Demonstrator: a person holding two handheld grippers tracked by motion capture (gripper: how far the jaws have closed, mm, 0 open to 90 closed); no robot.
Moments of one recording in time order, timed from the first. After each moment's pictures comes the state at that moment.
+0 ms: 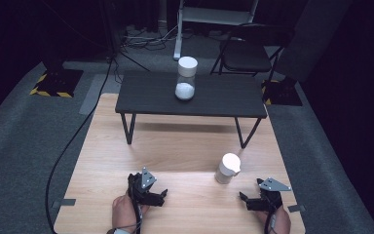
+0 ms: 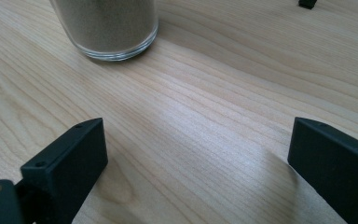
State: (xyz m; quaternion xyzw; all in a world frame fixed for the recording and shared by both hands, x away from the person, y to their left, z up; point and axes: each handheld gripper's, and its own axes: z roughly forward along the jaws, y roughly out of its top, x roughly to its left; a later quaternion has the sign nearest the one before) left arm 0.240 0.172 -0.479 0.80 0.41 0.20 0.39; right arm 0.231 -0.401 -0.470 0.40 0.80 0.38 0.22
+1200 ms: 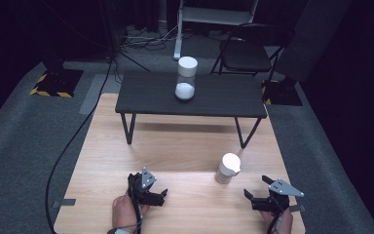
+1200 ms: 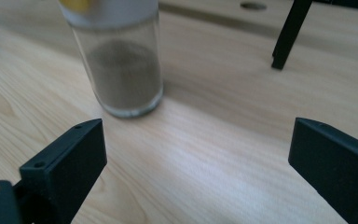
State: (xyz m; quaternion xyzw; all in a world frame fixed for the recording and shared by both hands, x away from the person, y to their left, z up) left arm 0.240 0.171 -0.479 0.80 0.41 0.20 0.39; right arm 0.205 -0.419 -0.468 0.38 0.76 0.46 0.26
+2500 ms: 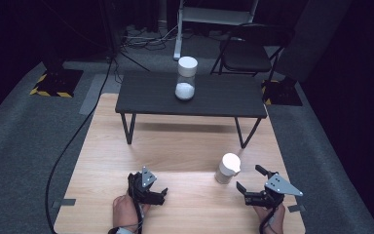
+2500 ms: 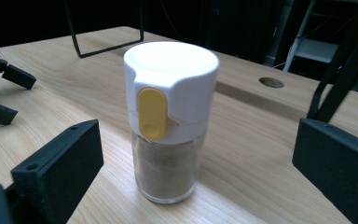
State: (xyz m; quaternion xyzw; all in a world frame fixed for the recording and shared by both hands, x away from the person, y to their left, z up) left arm 0.240 0.168 -0.478 0.80 0.42 0.21 0.39; right arm 0.208 -0.394 -0.459 0.32 0.74 0.52 0.29
